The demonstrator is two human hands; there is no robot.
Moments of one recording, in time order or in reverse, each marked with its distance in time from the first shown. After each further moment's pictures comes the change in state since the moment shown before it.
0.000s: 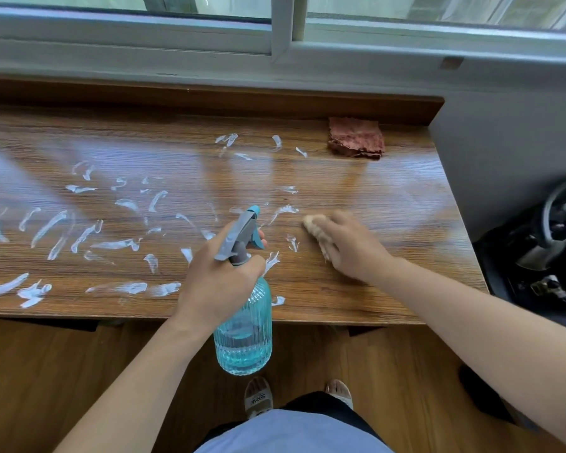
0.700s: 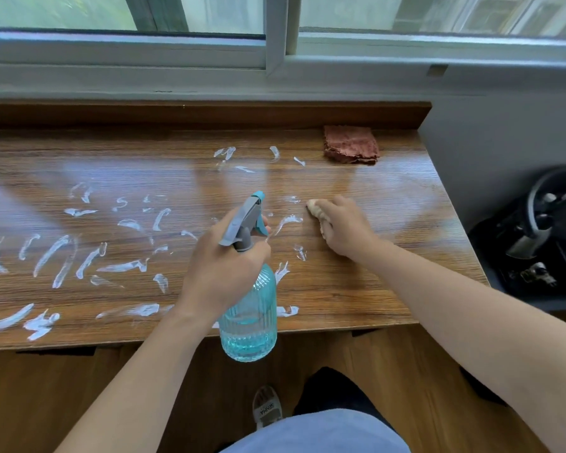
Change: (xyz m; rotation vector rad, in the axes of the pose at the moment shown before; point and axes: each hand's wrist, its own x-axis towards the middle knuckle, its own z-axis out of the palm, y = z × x) left_hand 0.029 0.012 -0.029 -0.054 -0.013 0.062; right_hand 0.051 -0.005 0.004 -0.011 0.059 0.280
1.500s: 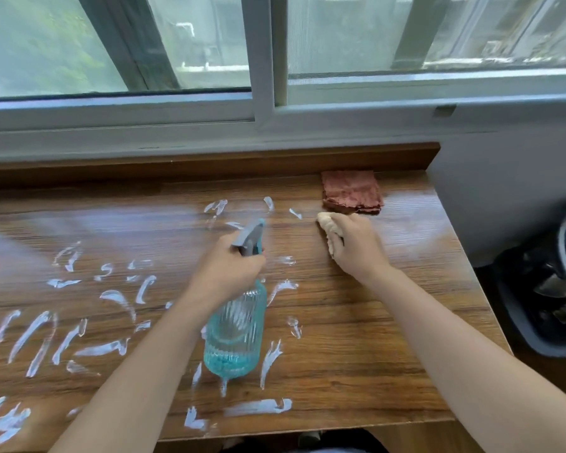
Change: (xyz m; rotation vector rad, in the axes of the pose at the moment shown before) left_hand 0.143 0.016 0.026 0.208 -0.129 -0.244; right_hand 0.081 0.044 -0.023 0.130 0.165 0.080
